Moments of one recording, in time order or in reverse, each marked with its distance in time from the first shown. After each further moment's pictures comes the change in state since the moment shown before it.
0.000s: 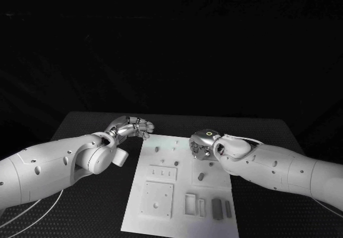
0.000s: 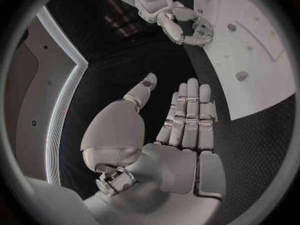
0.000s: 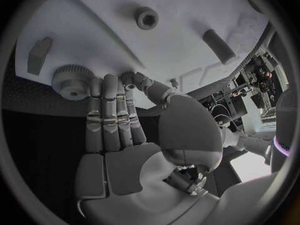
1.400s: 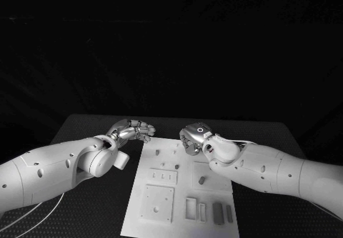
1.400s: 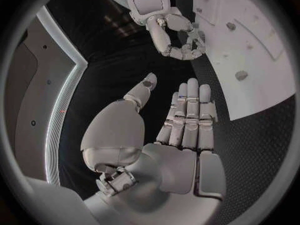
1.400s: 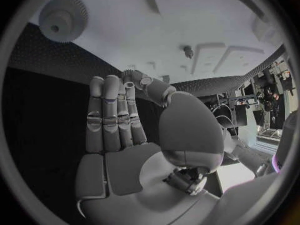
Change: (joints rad) left arm 0.000 0.011 0.000 -0.011 -0.001 -0.001 -0.001; left_hand 0.000 0.000 0.004 -0.004 0.000 0.000 0.000 -0.004 0.002 0.000 0.000 -0.004 0.001 0.000 0.000 0.000 0.003 0.003 0.000 0.000 0.000 0.000; right arm 0.026 0.082 -0.001 0.007 -0.170 -0.184 -0.168; right_hand 0.015 -0.015 0.044 0.005 0.005 0.037 -0.017 0.000 0.027 0.018 -0.003 0.000 0.000 0.012 -0.014 0.048 0.037 -0.001 0.021 -0.014 0.085 -0.001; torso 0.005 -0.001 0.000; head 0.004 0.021
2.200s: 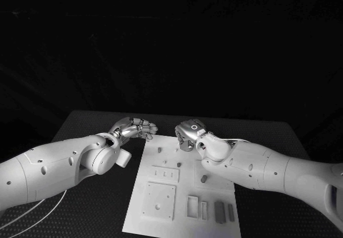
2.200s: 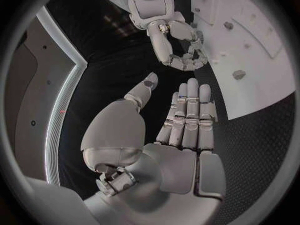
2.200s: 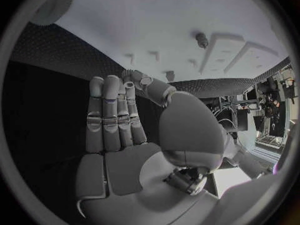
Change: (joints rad) left arm 0.001 0.011 0.002 -0.005 -0.013 0.000 -0.005; left_hand 0.023 -0.007 0.003 -0.003 0.000 0.004 0.004 -0.004 0.002 0.000 0.000 -0.004 0.001 0.000 0.000 0.000 0.004 -0.002 0.000 0.000 0.000 0.000; right arm -0.004 0.084 -0.010 -0.083 -0.034 -0.040 -0.040; right_hand 0.000 0.000 0.010 0.002 -0.003 0.003 0.004 0.000 0.001 0.000 0.000 0.000 0.000 0.000 0.000 0.004 0.002 -0.001 0.000 0.000 0.009 -0.001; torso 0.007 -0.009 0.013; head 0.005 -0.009
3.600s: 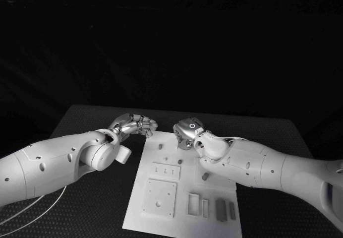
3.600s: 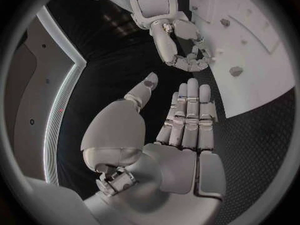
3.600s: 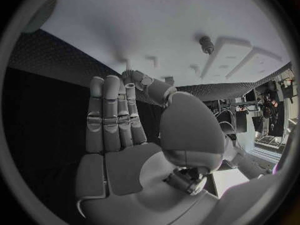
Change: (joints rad) left arm 0.017 -0.001 0.002 0.005 -0.009 0.001 -0.008; left_hand 0.000 0.000 0.000 0.000 0.000 0.000 0.000 0.000 0.001 0.000 0.000 -0.004 0.001 0.000 0.000 -0.004 0.001 0.009 -0.004 0.004 0.000 0.000; right arm 0.008 0.015 -0.018 -0.012 0.000 -0.001 -0.003; right_hand -0.013 -0.013 0.006 0.000 -0.003 0.000 0.000 -0.004 0.002 0.008 -0.002 -0.005 0.000 0.002 -0.002 0.000 0.001 0.000 -0.004 0.000 0.004 0.000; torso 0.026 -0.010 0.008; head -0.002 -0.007
